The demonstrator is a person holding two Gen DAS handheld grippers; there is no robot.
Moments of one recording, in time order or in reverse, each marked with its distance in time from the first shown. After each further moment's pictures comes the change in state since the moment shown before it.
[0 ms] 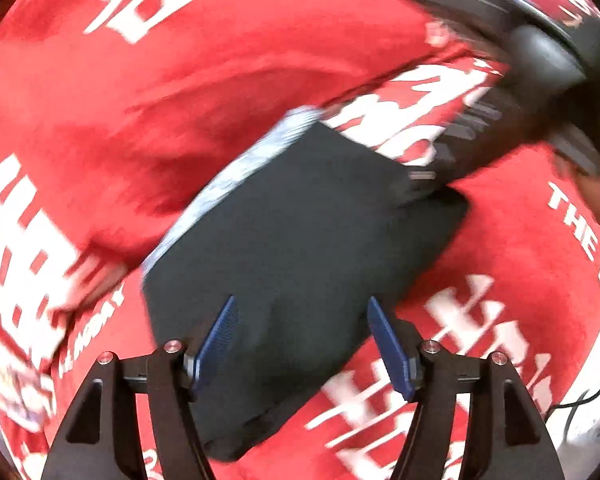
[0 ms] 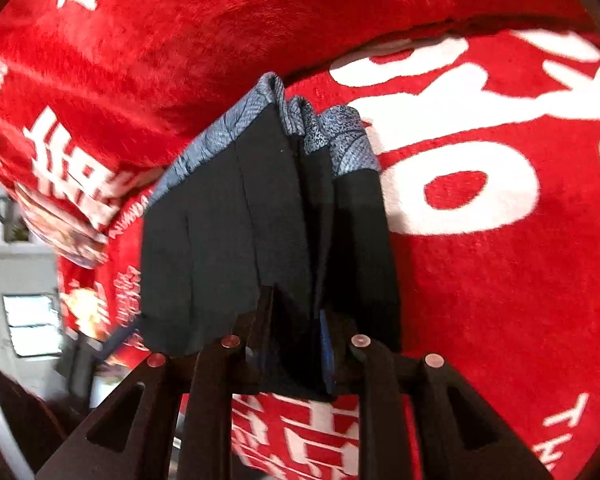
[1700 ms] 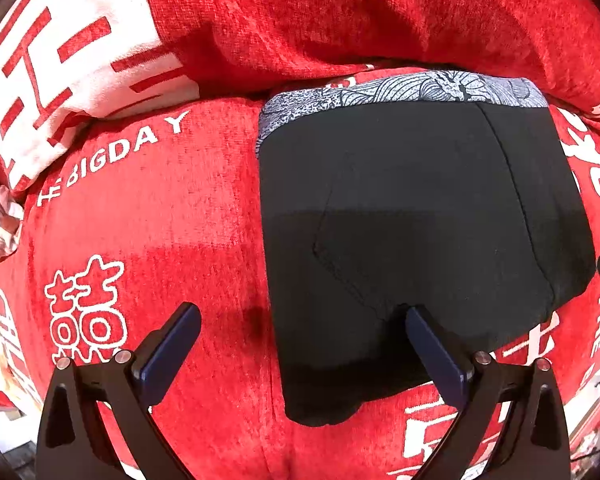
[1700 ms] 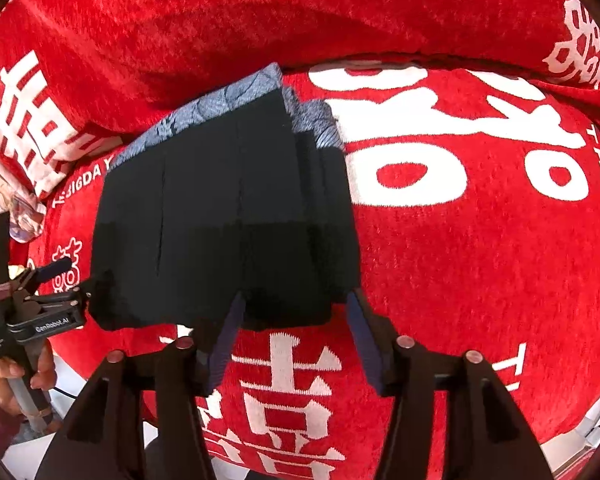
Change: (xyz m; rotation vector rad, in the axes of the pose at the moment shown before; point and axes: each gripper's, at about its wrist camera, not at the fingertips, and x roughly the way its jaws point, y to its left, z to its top) left arm 0.063 0.130 -0.050 -0.477 0.351 -0.049; right arm -0.021 0.038 -0.026 -0.071 -0.018 -0.284
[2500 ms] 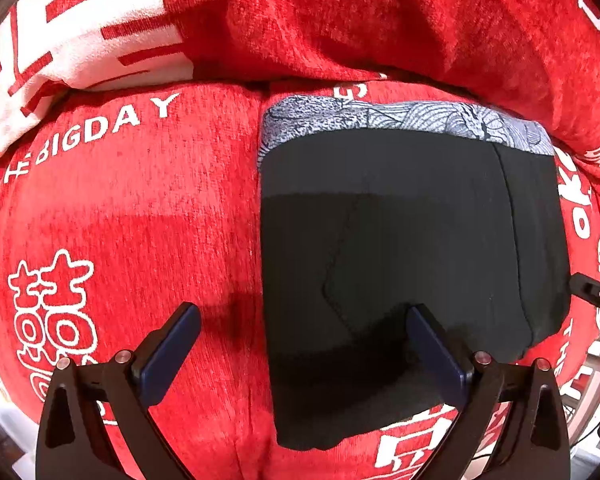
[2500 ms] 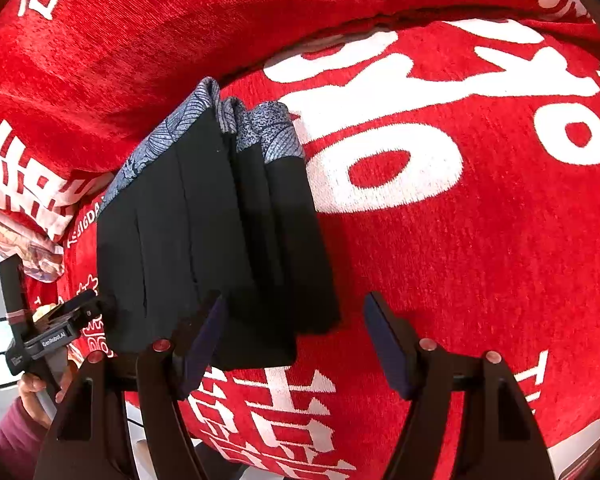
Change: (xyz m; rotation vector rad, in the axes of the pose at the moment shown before) left arm 0.014 0.023 0.024 -0.100 0.056 -0.145; right arm 0.020 -0.049 0.021 0.158 0.067 0.127
